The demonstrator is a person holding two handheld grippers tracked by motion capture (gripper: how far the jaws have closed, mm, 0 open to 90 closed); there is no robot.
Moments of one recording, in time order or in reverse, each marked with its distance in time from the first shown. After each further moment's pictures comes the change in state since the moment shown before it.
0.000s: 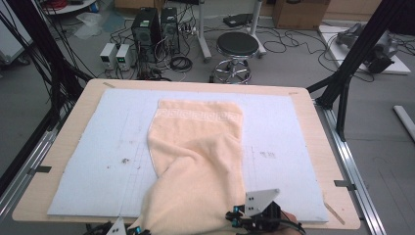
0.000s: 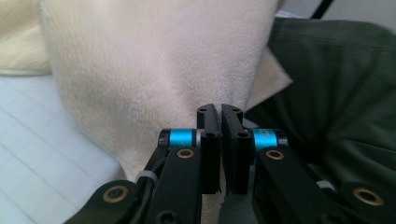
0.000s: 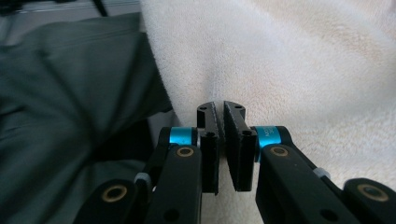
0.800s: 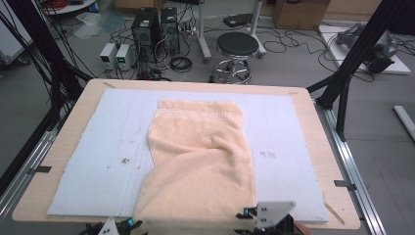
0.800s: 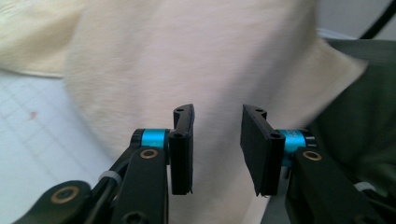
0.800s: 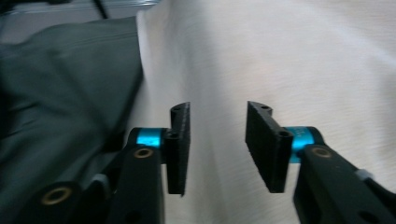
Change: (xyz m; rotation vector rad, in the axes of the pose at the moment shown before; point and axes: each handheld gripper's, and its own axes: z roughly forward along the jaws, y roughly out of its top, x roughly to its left) left arm 0.026 0.006 0.007 -0.024 0.155 -0.040; right arm 0.011 -0.010 -0.018 -0.016 -0.071 0.015
